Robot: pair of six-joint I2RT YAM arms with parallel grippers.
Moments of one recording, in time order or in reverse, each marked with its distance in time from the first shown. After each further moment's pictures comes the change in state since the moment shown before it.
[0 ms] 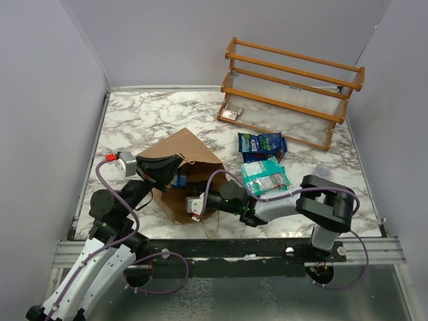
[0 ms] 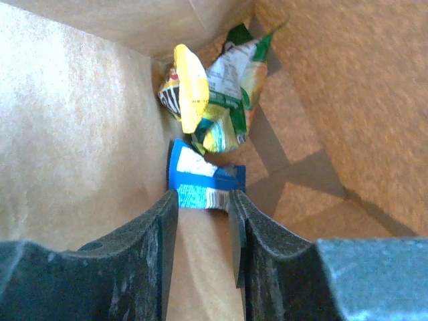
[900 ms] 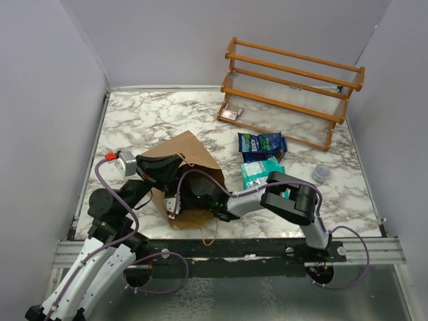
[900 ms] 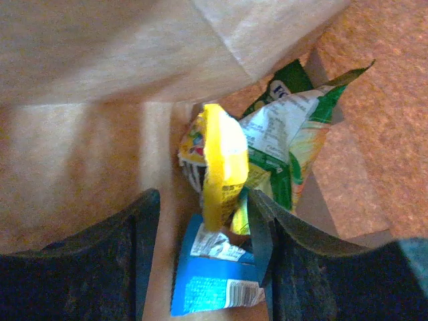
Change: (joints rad) left arm 0.000 0.013 0.037 -0.010 0.020 0.013; right arm 0.034 0.313 0.334 -0.105 -0.051 -0.021
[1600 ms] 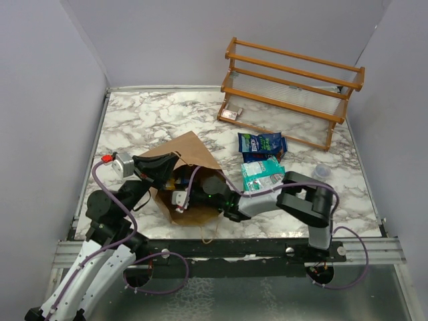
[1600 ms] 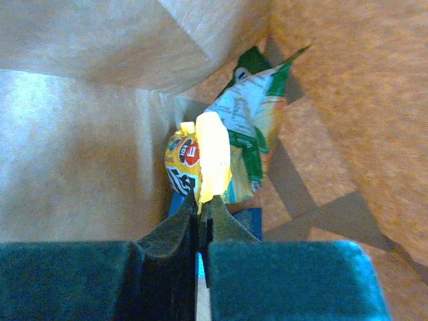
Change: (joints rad) left arm 0.000 -0.026 0.014 -0.041 -0.050 0.032; right arm -0.019 -0.061 -0.065 0.054 0.073 0.100
